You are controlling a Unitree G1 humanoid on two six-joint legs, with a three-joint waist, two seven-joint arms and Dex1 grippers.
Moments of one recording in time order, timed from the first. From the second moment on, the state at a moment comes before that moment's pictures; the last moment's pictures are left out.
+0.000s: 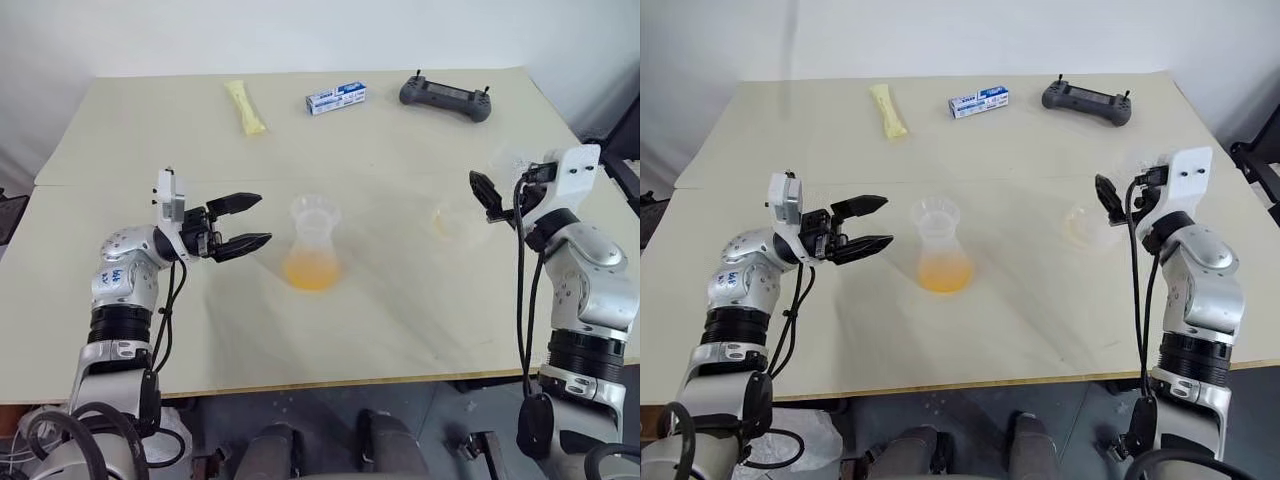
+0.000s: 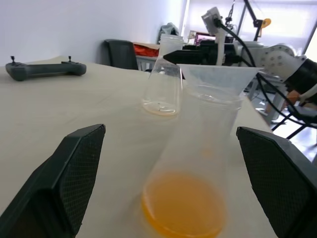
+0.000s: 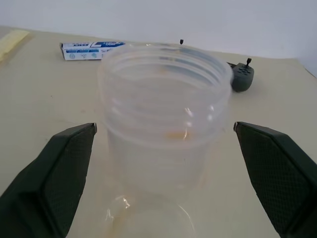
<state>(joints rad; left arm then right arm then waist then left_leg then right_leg) -0.73 0.51 0.19 0.55 -0.48 0.11 -1.34 -0.60 -0.45 -0.41 0.05 0.21 0.47 0.49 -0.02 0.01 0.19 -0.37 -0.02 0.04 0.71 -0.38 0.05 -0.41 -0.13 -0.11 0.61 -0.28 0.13</state>
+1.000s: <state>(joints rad) -0.51 0.64 0.19 0.40 -0.48 0.17 -1.36 -0.06 -0.77 -0.30 -0.47 0.61 0.49 1.02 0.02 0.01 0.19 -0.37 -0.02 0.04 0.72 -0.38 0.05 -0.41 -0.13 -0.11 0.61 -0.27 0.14</state>
